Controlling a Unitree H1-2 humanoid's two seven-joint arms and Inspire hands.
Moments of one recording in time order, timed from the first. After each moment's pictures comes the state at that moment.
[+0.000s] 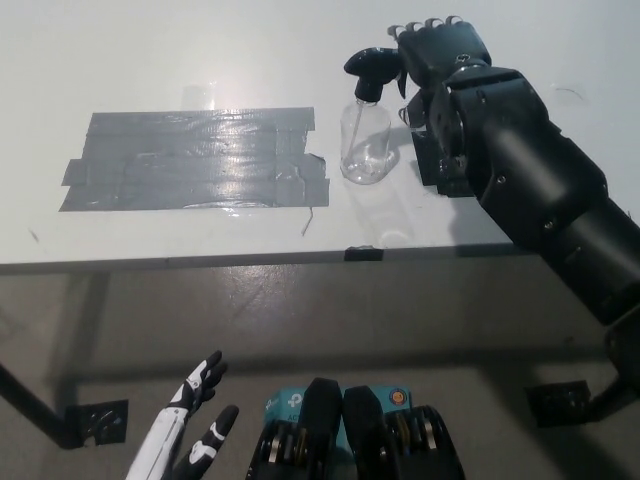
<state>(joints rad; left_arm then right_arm) 0.18 0.17 -0.12 -0.27 0.21 -0.01 -0.11 -1.18 -0.22 0.61 0.69 -0.97 0.43 0.44</state>
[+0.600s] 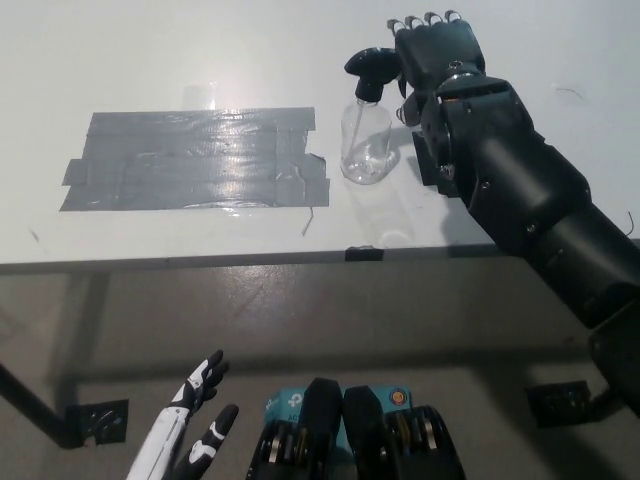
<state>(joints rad) 0.18 0.17 -0.12 -0.28 0.21 -0.01 -0.11 -1.18 -0.18 0.61 0.76 -0.97 0.42 0.27</state>
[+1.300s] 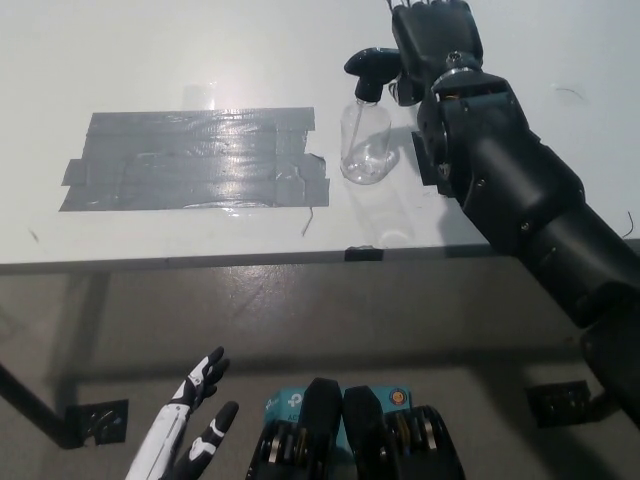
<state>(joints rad) 0.18 0.17 -0.12 -0.28 0.21 -0.01 -0.11 -1.19 -0.16 0.58 0.82 -0.96 0.39 0.13</state>
